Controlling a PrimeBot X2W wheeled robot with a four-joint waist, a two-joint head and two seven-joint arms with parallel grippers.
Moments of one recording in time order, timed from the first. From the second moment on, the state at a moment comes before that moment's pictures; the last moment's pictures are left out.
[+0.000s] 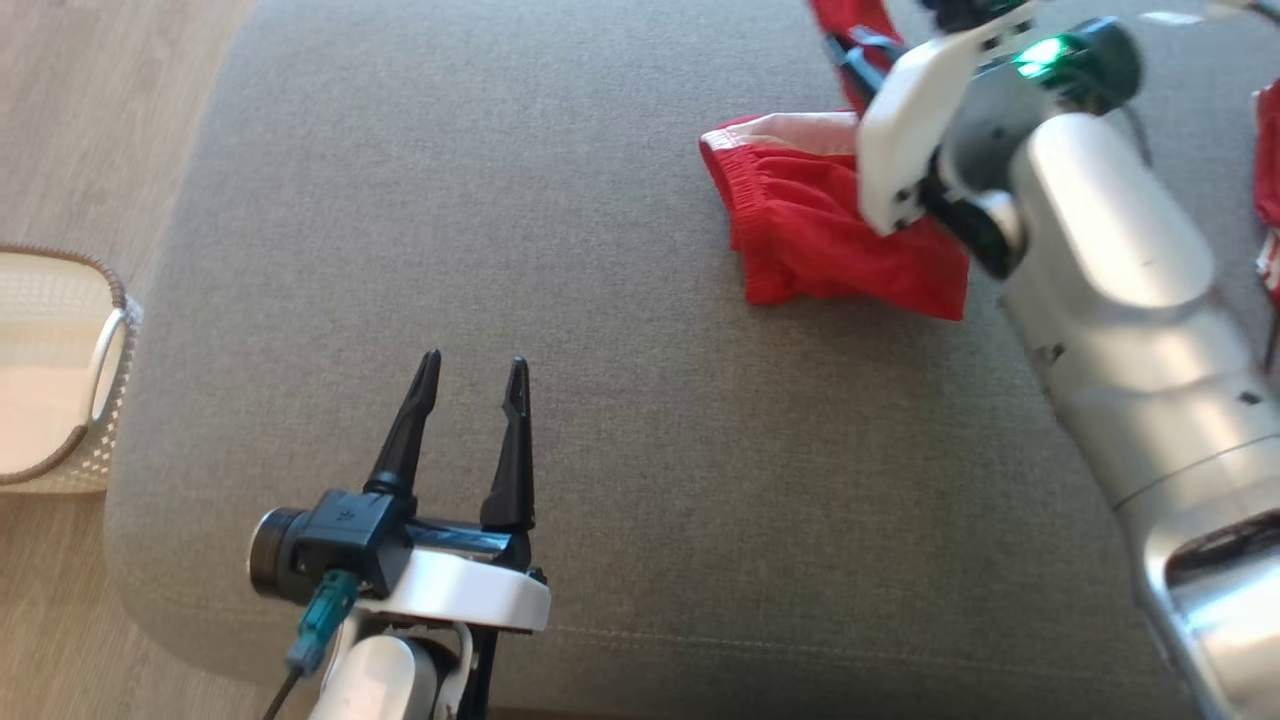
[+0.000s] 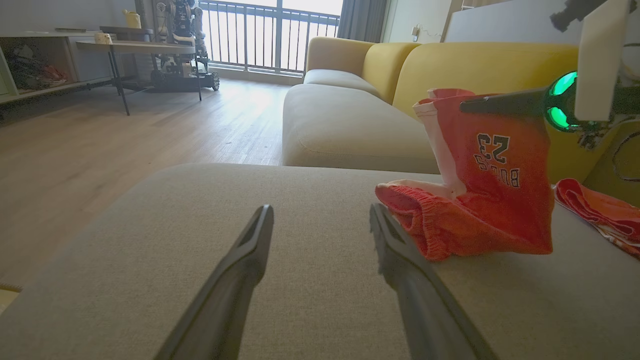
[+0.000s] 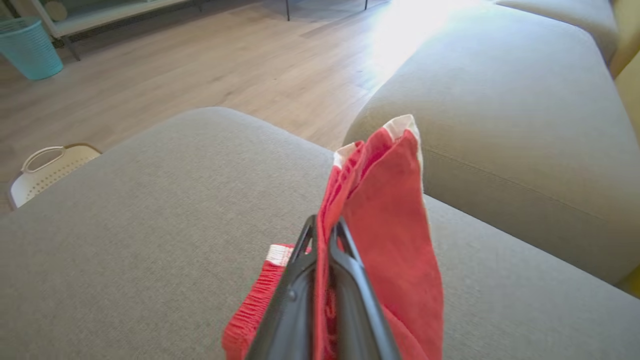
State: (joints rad) left arm -0.04 0.04 -0.37 -0.02 -0.17 0.13 -0.26; right arm -1.04 -0.13 0.45 0.83 0.35 0.13 0.22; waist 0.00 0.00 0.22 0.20
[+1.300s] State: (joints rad) left arm 0.08 0.05 -0.26 -0.05 -0.15 0.16 -0.26; right arm -0.07 -0.05 -0.05 0.12 0.09 0.13 -0.25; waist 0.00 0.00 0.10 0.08
